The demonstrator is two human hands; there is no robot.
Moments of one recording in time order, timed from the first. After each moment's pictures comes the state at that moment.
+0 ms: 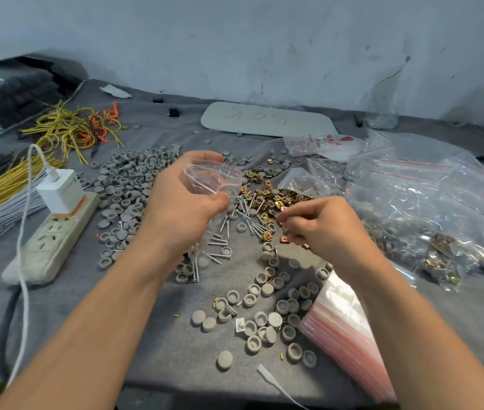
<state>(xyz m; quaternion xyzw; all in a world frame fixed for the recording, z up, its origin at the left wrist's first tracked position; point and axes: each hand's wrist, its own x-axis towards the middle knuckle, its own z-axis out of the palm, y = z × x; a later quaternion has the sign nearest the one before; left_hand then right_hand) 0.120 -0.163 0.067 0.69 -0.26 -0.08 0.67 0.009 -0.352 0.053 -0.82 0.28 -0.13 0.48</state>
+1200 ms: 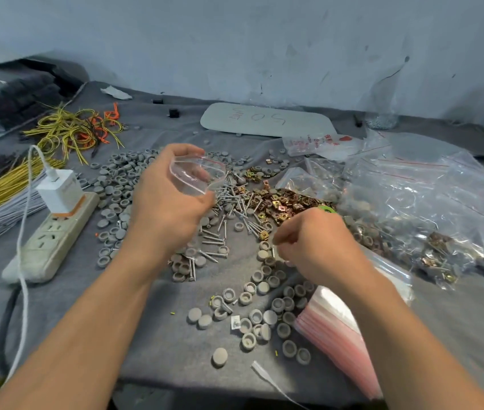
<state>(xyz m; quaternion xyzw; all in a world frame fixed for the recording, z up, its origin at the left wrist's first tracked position) 0.121 -0.161 0.067 0.76 -0.24 0.04 0.60 0.000 -0.337 0.051 -0.94 0.24 -0.07 0.25</state>
